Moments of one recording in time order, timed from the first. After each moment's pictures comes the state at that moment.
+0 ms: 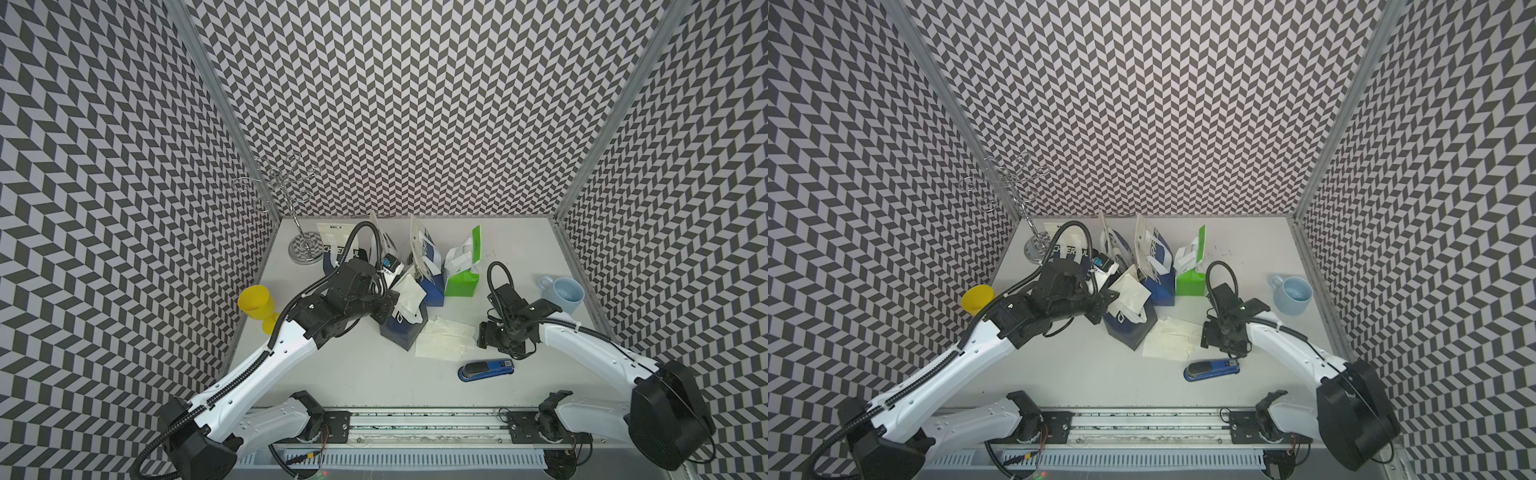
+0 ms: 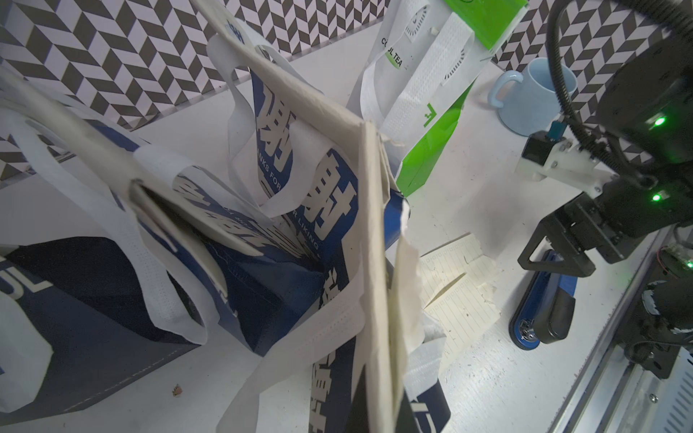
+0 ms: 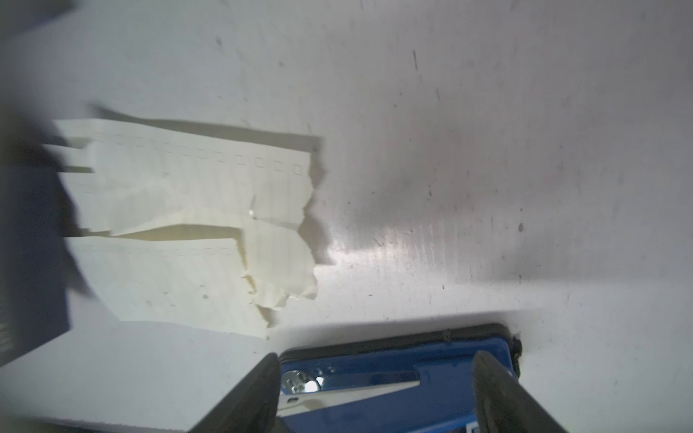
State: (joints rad) left arm -0.68 1.08 1.03 -0.61 0.13 -0.03; right arm 0.49 1.21 0.78 -0.90 -0.10 0.71
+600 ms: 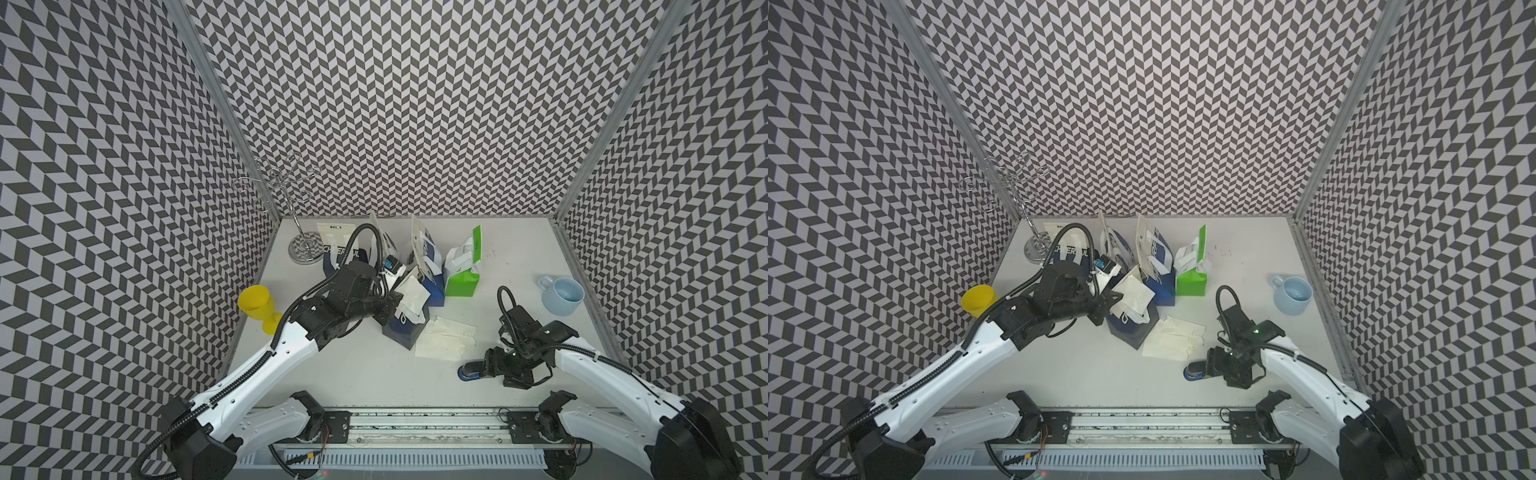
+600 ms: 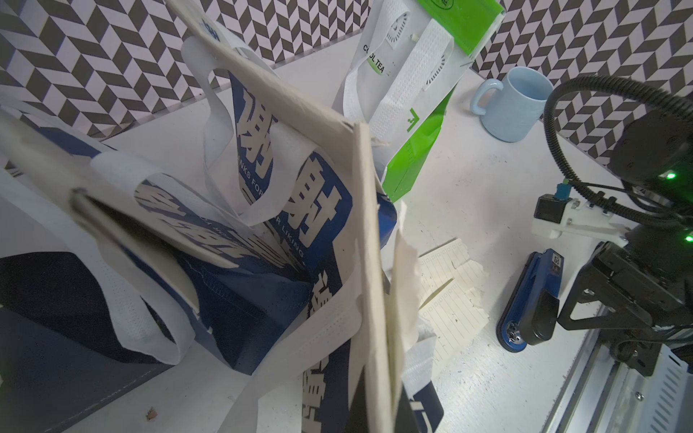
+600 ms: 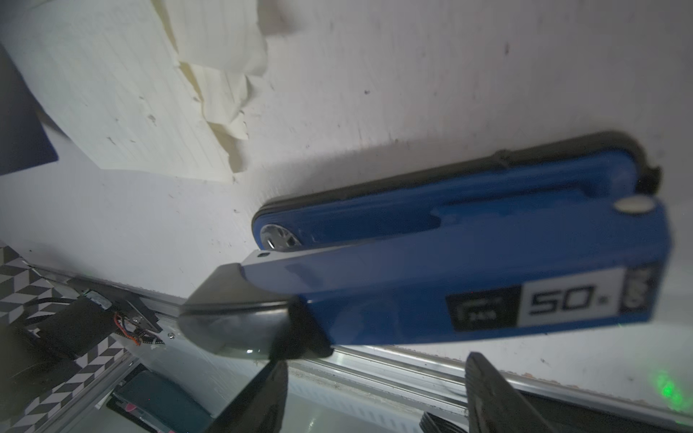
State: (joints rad) left arm -0.68 1.08 0.99 -0.55 0.17 -0.03; right arm 0.48 1.07 0.57 -0.98 -0.41 0.70
